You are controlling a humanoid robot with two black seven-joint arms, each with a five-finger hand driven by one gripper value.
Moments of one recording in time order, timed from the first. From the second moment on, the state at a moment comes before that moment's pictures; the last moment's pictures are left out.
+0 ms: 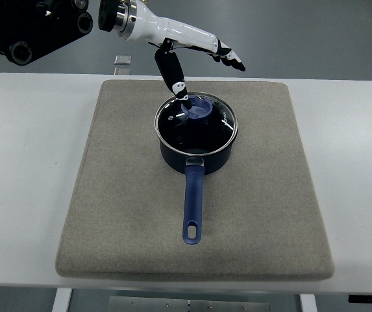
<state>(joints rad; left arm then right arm) -1.64 0.34 0.09 -0.84 1.21 -0.54 -0.59 0.02 0.00 -0.02 0.20 0.02 0.00 0.07</state>
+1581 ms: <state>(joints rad) -1.66 0.26 0.18 -0.85 1.60 -0.39 -0.61 0.02 0.00 -0.02 0.20 0.02 0.00 0.07</state>
